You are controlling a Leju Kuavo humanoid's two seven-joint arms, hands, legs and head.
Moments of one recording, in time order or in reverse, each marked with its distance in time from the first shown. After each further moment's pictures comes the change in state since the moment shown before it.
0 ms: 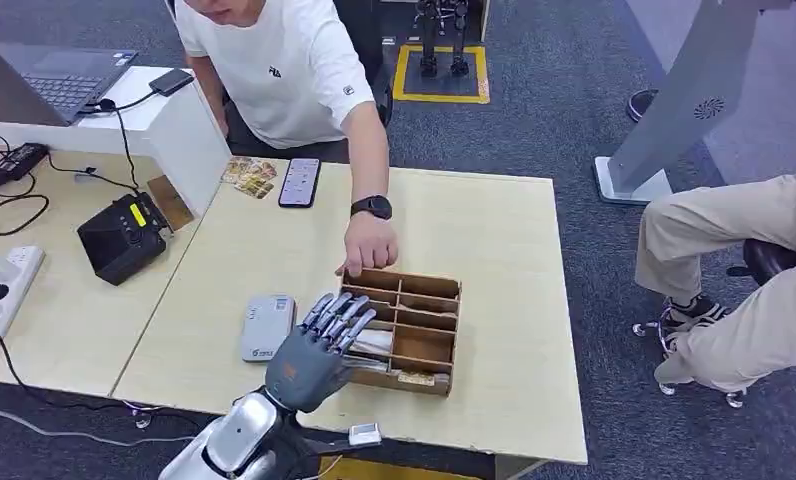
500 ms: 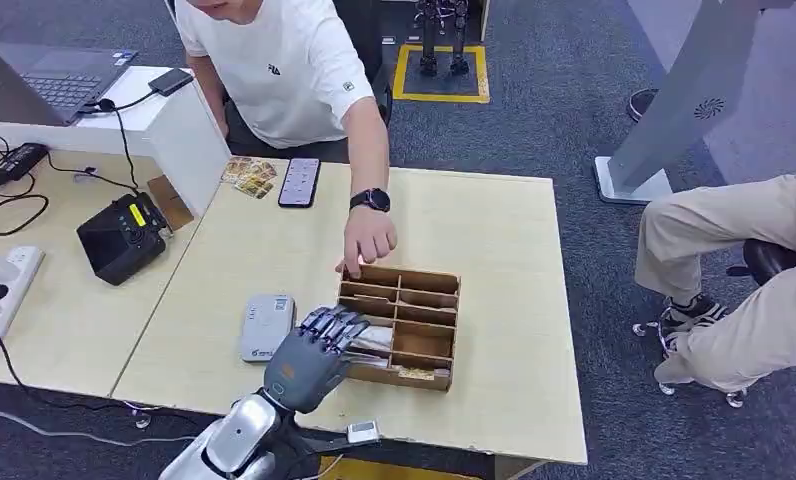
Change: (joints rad) left arm 0.001 -0.009 0.007 0.029 0.031 0.021 0.010; right arm 0.000 0.000 0.000 0.000 -0.018 0.000 0.002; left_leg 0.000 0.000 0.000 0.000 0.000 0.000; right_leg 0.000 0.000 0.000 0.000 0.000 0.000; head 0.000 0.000
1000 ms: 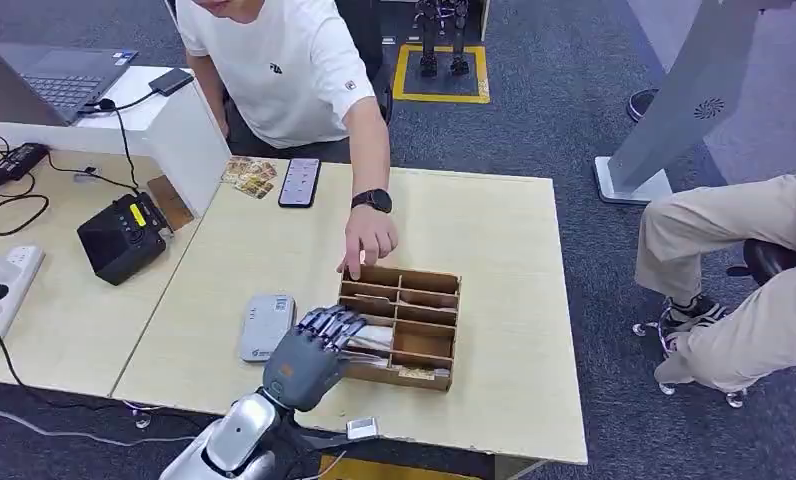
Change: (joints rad) left arm -0.001 -0.008 0.013 0.011 0.011 -0.015 0.001; right arm 0.000 0.000 0.000 0.000 -0.003 0.000 0.000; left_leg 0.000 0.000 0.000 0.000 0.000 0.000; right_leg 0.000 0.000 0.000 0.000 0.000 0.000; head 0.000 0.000
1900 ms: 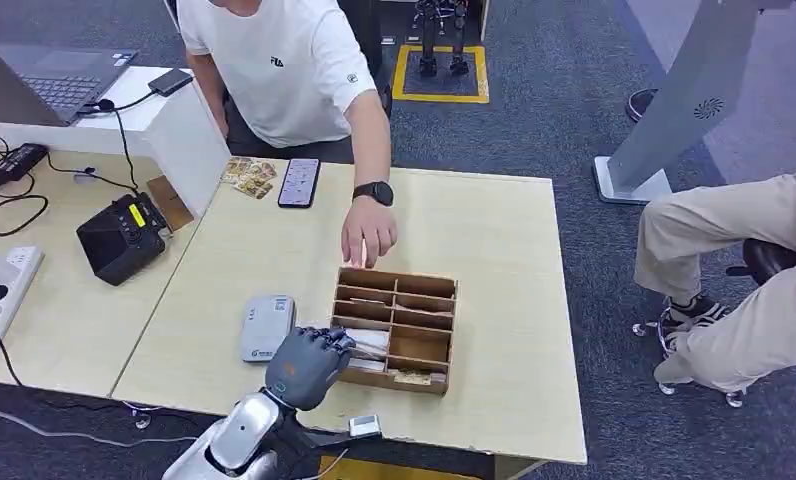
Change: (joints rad) left arm -0.008 -0.001 0.000 0.031 -0.028 -0.030 0.026; right arm -0.001 0.000 0.000 0.007 -0.003 0.000 -0.008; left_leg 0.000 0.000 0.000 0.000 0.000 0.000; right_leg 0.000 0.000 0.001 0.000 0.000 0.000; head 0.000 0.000
